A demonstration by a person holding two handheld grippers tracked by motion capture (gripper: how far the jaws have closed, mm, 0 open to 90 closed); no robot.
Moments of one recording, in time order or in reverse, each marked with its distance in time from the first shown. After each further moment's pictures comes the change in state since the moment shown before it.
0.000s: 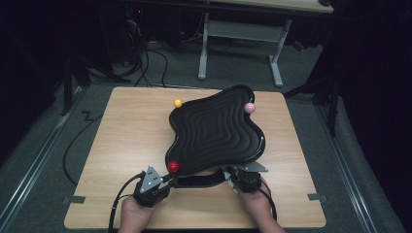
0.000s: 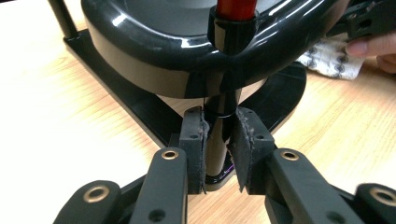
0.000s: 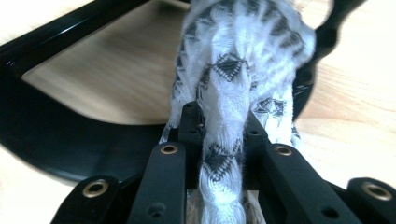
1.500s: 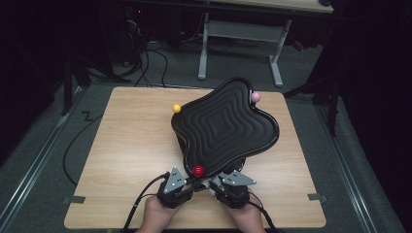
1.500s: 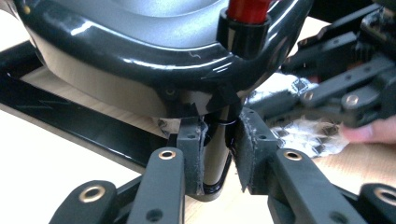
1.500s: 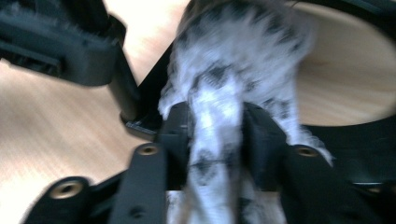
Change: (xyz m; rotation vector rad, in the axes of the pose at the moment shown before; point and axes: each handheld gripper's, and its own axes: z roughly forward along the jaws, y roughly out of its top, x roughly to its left) left arm -0.047 0.020 0.041 -0.041 -0.128 -0.003; right arm 0.058 -0.004 -0.016 0.027 0.166 -0.031
